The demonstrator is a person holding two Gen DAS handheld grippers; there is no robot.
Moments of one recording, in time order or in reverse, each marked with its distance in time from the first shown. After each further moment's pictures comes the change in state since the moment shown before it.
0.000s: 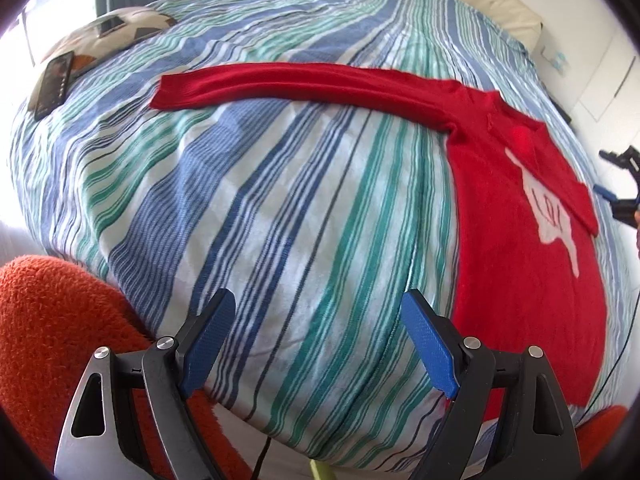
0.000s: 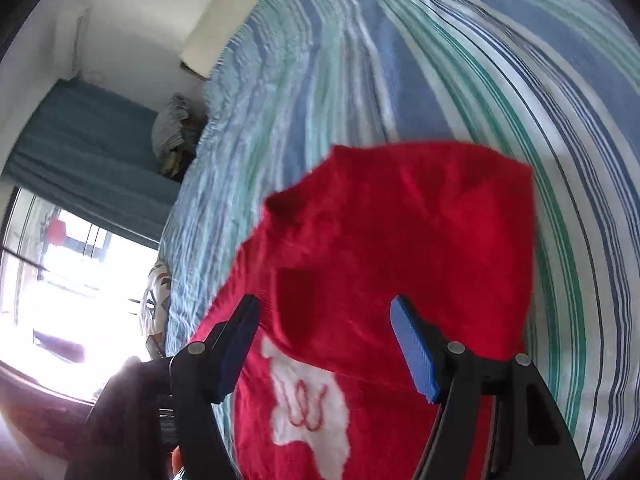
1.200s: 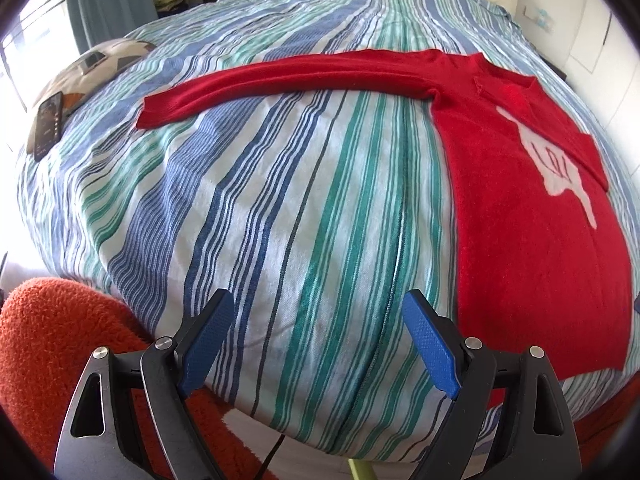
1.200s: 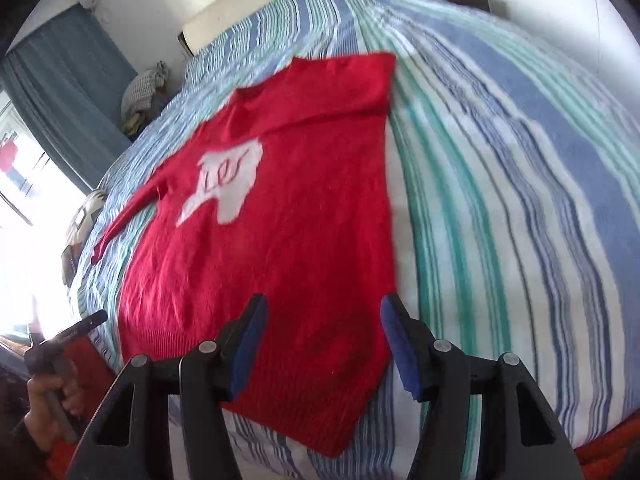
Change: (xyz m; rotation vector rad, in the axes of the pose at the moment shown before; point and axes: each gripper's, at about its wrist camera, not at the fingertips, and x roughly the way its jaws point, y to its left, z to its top) left arm 0.005 -0.017 -0.014 0.124 0.003 0.072; right arm -0.089 -0.019 -0.277 -0.263 -0.174 -0.314
